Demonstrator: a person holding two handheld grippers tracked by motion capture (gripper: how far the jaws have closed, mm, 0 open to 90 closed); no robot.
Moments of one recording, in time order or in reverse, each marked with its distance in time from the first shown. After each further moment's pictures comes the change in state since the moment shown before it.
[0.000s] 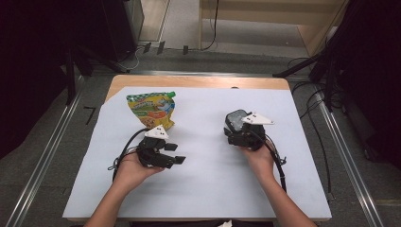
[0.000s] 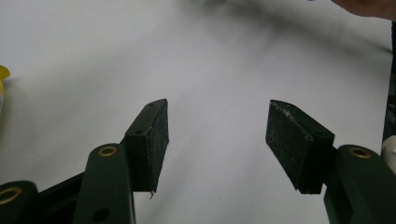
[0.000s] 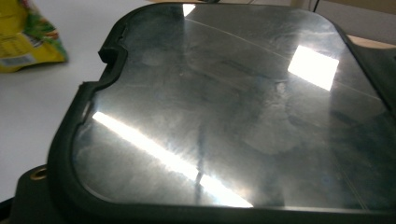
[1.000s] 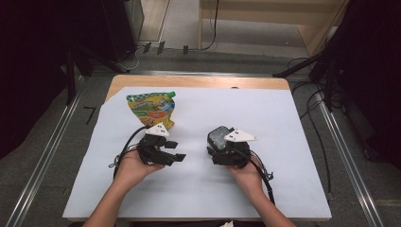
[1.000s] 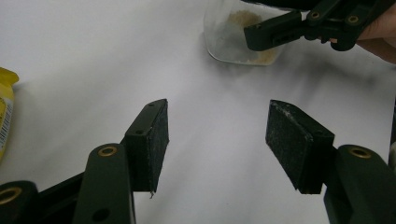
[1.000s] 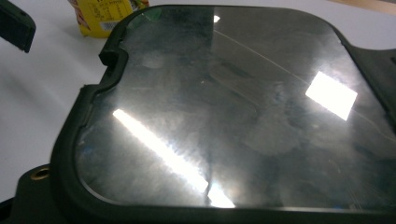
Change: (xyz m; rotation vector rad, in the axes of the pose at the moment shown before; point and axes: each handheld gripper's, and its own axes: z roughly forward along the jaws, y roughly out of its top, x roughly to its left) left arm 0.005 0.005 0.002 0.003 0.011 0.000; right arm 0.061 -0.021 -0.010 0.048 0.136 -0.041
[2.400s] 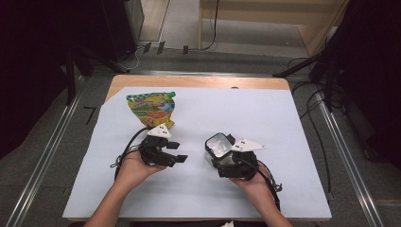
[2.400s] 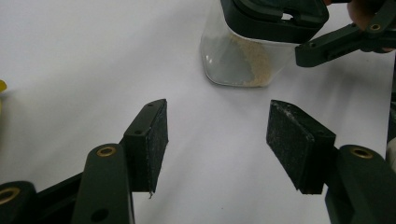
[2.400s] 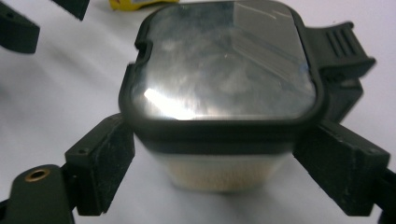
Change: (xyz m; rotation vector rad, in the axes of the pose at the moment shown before) left arm -0.004 0.001 0.003 -0.004 -0.011 0.023; right arm 0.008 -0.013 -0.036 0.076 0.053 0.015
